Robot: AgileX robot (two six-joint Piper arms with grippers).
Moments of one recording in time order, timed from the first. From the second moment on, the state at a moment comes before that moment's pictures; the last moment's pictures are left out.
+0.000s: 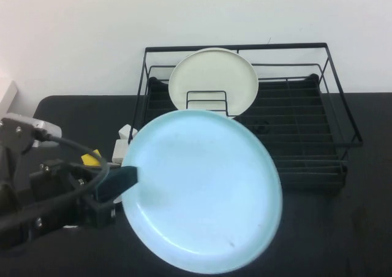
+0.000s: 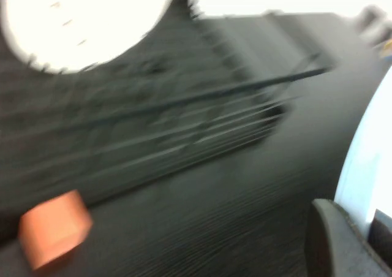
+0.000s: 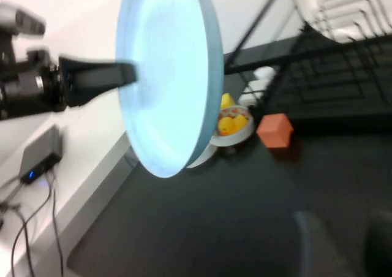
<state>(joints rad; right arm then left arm) -0.03 0.02 -0.17 1.07 0.88 -0.48 -0.11 1.10 -0.54 -1.60 0.67 1.47</state>
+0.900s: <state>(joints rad) 0.01 0.96 -0.81 1.21 1.28 -1.21 -0.71 0.98 -0.54 -1.69 0.28 1.67</state>
